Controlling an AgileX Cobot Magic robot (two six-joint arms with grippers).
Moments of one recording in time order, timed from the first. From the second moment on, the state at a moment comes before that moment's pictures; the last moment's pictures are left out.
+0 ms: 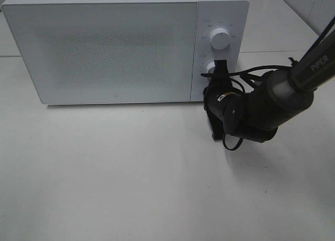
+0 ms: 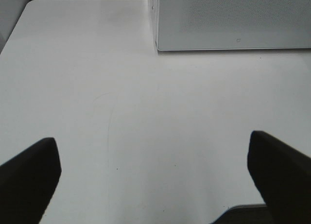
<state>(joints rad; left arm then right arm) 0.02 0.00 -0.52 -0.10 1.08 0.06 0.52 2.16 -0.92 0.65 -0.82 1.29</state>
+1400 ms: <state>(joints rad) 0.02 0.00 -0.52 -0.10 1.08 0.06 0.54 2.15 -0.96 0.78 -0.82 1.21</state>
